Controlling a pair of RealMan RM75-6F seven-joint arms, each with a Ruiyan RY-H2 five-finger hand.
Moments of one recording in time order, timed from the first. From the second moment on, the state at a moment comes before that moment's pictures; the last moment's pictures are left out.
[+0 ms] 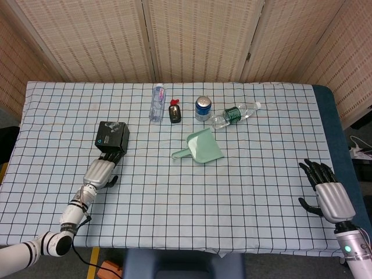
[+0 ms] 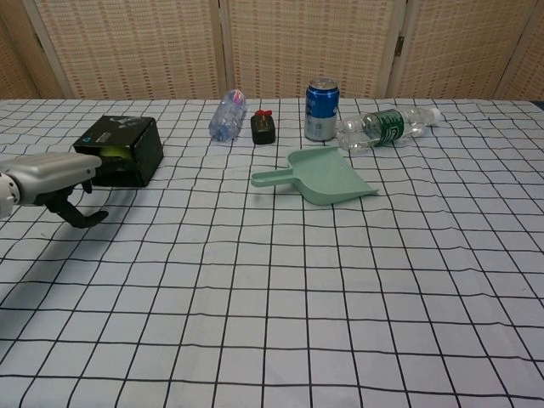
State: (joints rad) left arm -0.66 -1.49 -0.13 -1.33 1.11 0.86 0.31; right arm 0.17 -1.11 0.02 -1.58 -1.53 1.35 0.06
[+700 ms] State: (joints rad) left arm -0.38 -1.14 0.03 -1.60 1.36 1.26 0.26; right arm 0.17 -1.12 0.02 -1.57 -1.52 1.34 0.04
